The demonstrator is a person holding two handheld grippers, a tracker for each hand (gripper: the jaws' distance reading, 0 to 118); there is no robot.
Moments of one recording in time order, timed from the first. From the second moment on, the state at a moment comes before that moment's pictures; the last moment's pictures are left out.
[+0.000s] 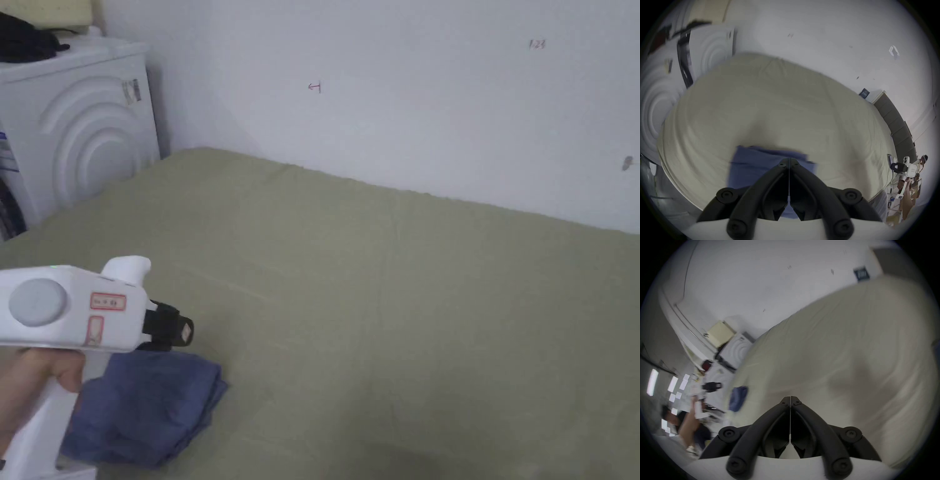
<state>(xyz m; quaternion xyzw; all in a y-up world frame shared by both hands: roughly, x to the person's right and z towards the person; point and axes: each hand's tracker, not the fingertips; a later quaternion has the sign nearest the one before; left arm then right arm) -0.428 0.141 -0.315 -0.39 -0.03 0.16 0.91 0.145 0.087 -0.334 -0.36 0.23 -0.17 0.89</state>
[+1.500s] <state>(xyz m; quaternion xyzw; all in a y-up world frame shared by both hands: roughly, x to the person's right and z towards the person) -0.169 0.196 -0.272 -0.10 0.04 -0.03 0.99 0.119 0.180 -0.258 -0.07 0.03 0.04 1.00</state>
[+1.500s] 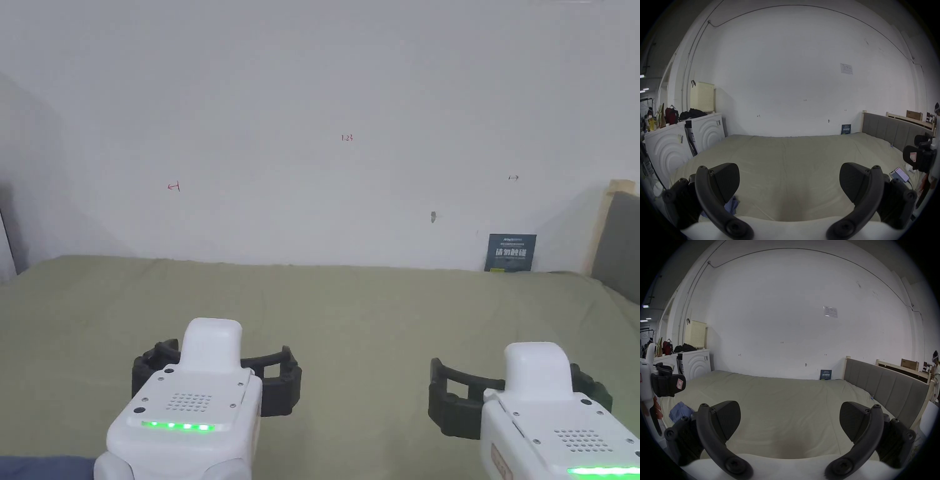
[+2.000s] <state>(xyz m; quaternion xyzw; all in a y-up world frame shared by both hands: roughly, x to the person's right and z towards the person) -0.177 0.213 -0.262 -0.12 0.01 0.00 0.99 0.124 0.198 -0.260 -0.08 0.04 0.02 1.00</state>
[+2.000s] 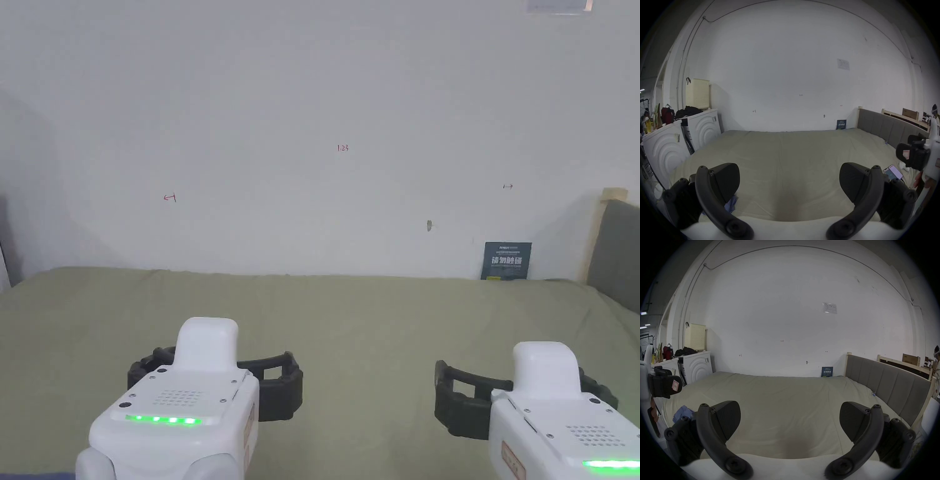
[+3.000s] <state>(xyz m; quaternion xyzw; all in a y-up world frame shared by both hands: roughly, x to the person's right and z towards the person) -0.183 0.216 -0.265 -0.12 0.03 0.00 0.99 0.120 0.206 -0.260 -0.07 0.04 0.04 1.00</state>
